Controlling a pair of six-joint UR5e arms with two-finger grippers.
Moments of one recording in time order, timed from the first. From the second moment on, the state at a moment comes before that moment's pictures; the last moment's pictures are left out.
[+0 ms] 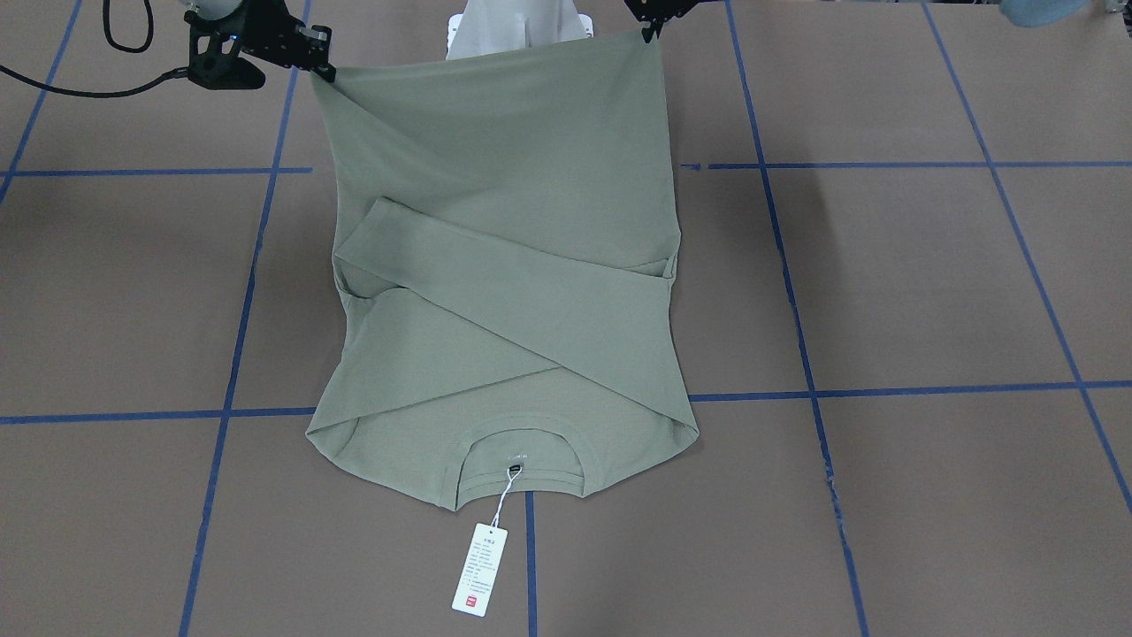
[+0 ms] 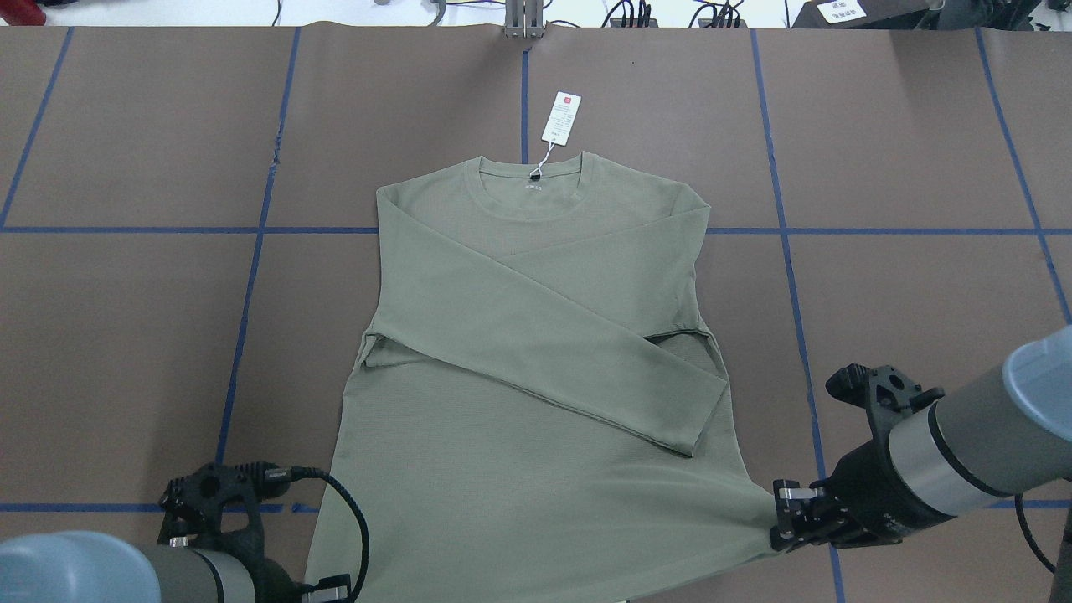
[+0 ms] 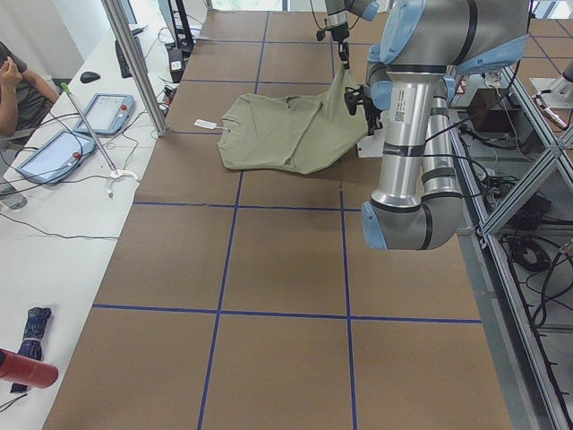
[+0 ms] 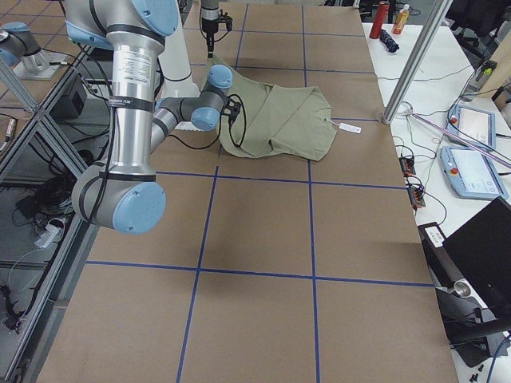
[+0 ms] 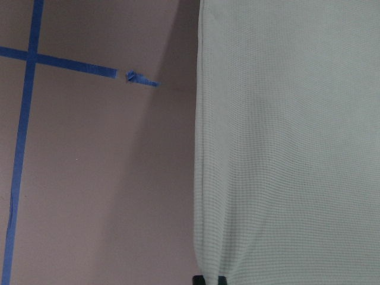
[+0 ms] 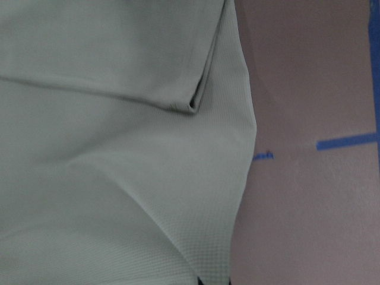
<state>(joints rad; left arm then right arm) -0.15 -1.87 -2.46 -1.27 -1.70 -1.70 0.51 -1.65 2.28 -1.20 2.23 1.60</state>
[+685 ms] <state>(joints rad) -0.51 -1.99 -2.30 -1.28 -1.77 -1.50 0.78 -1.41 2.08 -1.20 2.20 1.57</state>
